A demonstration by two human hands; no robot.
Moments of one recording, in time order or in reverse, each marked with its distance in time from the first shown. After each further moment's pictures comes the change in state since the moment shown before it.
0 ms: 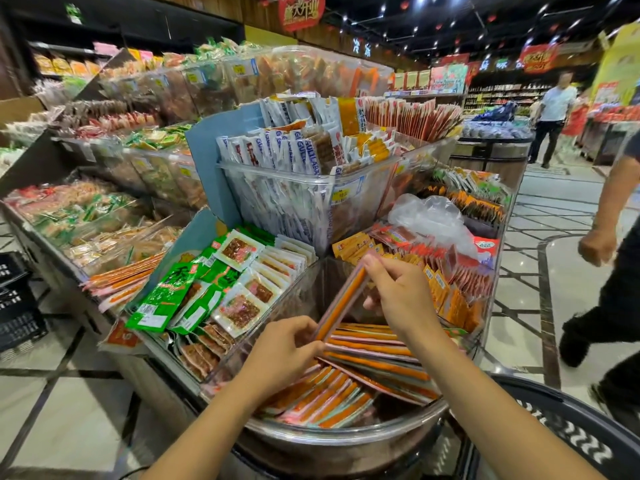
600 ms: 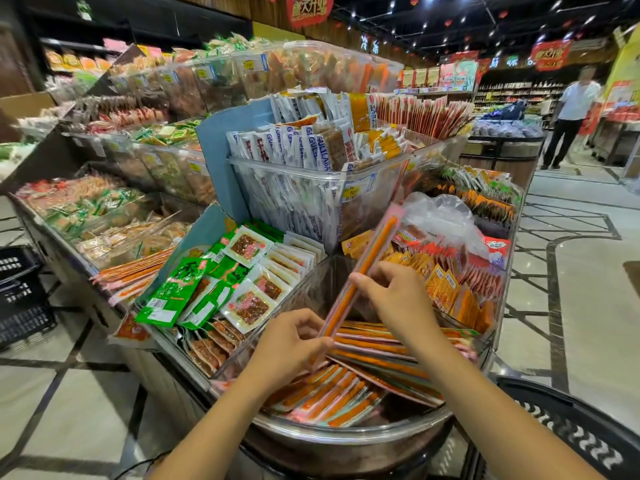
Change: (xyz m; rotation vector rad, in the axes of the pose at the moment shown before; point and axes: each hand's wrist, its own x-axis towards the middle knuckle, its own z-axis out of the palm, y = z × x) left_hand -0.005 0.009 -0.006 -0.345 -0.015 -0.154; right_hand 0.007 0.015 0.016 -0.261 -0.003 -0.023
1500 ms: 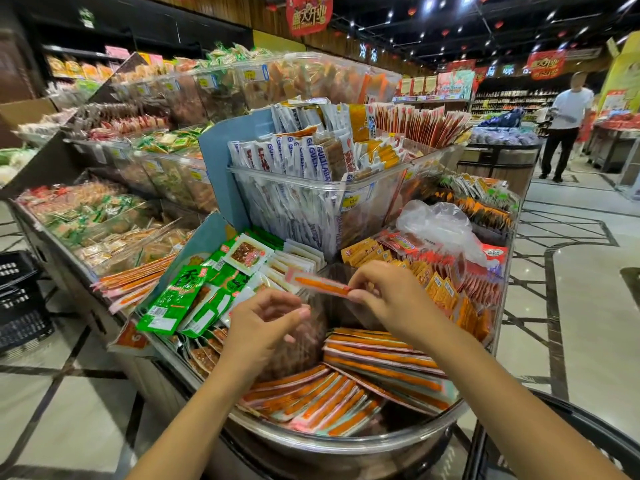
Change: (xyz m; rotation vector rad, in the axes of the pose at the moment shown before) left_hand -0.005 0.019 -0.030 -0.348 0.283 0.093; right_hand 0.011 -0.022 -0.022 -0.374 -0.281 -0.335
